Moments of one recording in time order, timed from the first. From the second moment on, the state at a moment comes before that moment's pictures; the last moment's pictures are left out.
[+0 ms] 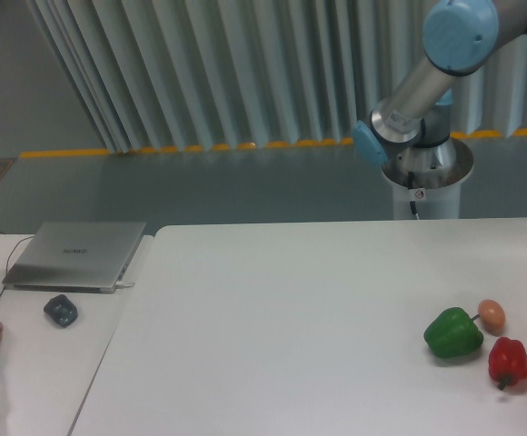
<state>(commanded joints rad) 2.87 -2.17 -1.33 -0.89 1.60 1.68</state>
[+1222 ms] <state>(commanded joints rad) 2.87 -2.22 -1.33 -0.88 1.60 1.61</state>
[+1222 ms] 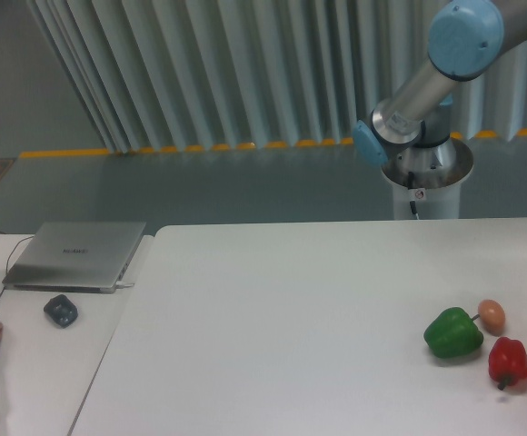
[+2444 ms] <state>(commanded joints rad) 2.86 -2.15 -1.38 -0.97 1.60 1.61</state>
